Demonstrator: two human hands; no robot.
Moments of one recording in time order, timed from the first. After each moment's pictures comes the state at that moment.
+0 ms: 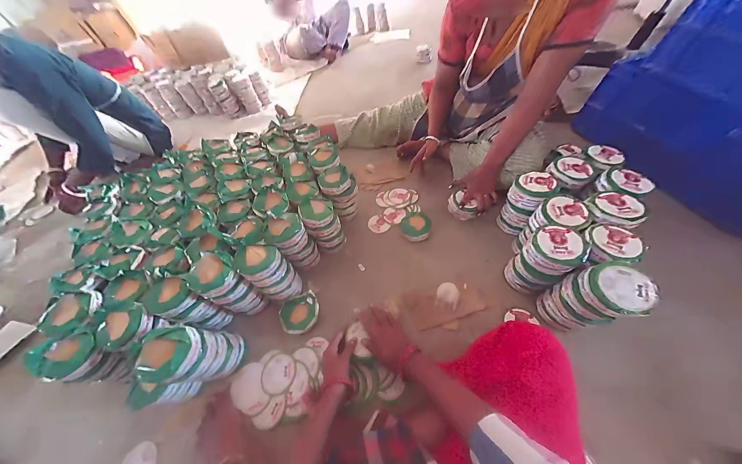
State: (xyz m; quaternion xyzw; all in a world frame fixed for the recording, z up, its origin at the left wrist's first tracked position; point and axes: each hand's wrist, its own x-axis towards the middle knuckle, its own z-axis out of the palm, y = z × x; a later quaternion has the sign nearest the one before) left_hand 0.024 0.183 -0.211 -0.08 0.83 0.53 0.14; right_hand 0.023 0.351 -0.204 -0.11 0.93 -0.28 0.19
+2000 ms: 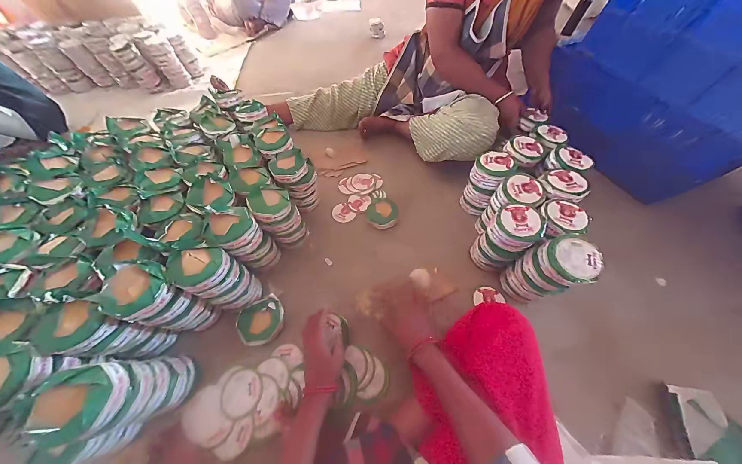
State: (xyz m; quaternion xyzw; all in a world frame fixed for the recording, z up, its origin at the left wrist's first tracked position) left_hand 0.014 0.207 -0.209 0.17 0.90 0.39 -0.03; right_hand 0.051 0.410 -0.155 0.19 0.94 -0.23 0.14
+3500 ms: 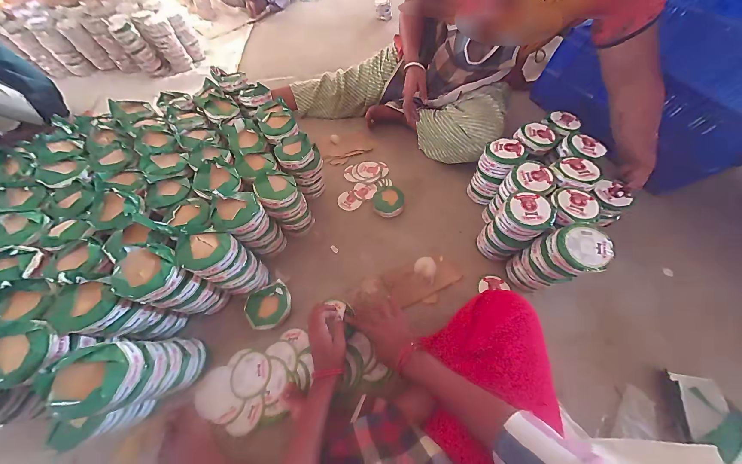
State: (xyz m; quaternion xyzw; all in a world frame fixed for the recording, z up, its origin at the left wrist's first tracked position) left_hand 0.015 0.202 -0.232 0.15 0.85 0.49 -0.09; right_hand 0.063 0.358 -0.172 -0.06 0.96 -0.19 0.21
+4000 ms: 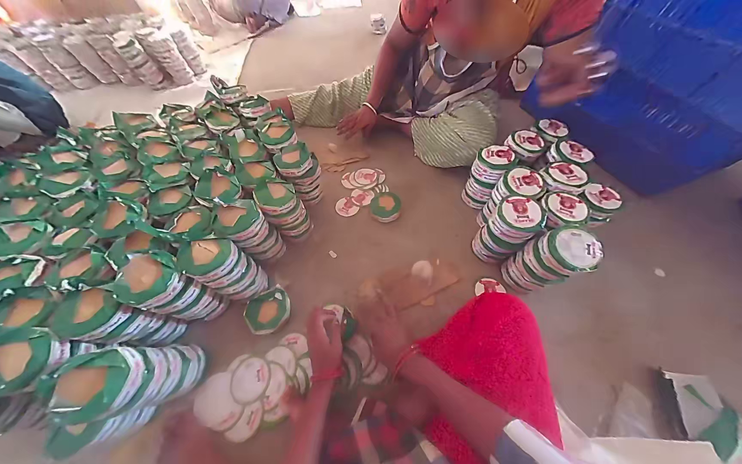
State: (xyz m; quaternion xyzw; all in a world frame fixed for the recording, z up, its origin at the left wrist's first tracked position) left_hand 0.014 0.200 -0.231 0.14 0.85 0.49 -0.07; right_hand 0.063 0.358 -0.167 0.05 0.95 -0.27 0.17
